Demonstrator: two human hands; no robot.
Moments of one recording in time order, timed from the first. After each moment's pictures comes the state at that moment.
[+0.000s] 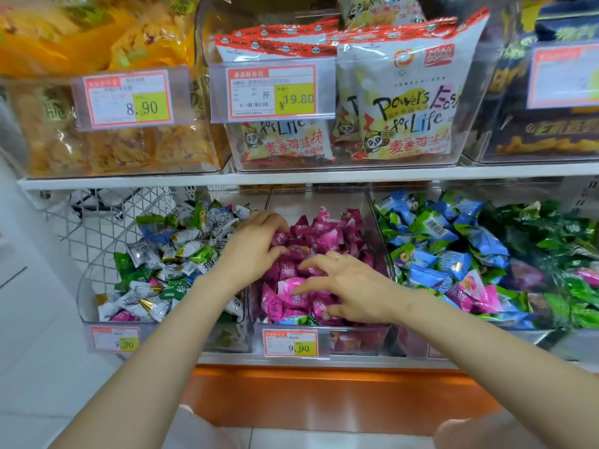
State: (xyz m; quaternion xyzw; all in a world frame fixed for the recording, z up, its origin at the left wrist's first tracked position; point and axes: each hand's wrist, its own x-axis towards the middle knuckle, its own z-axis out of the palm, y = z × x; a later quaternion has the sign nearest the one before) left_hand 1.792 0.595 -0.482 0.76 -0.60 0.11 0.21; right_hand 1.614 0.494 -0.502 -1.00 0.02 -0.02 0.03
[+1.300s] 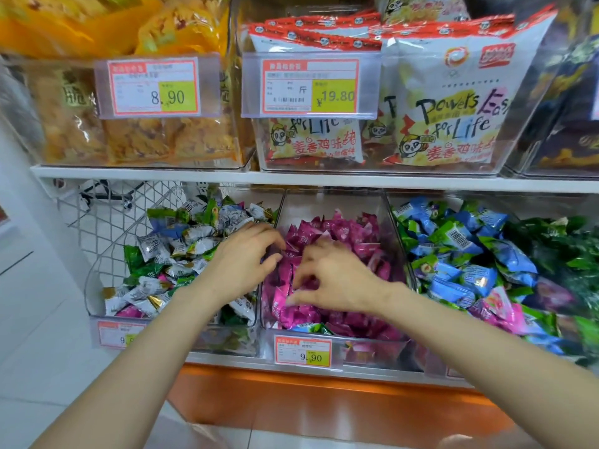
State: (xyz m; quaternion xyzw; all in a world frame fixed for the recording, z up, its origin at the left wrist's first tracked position) left_hand 1.803 0.627 -0.479 0.77 -0.60 0.08 0.19; right_hand 1.661 0.510 -0.494 -0.99 0.10 -0.08 0.08
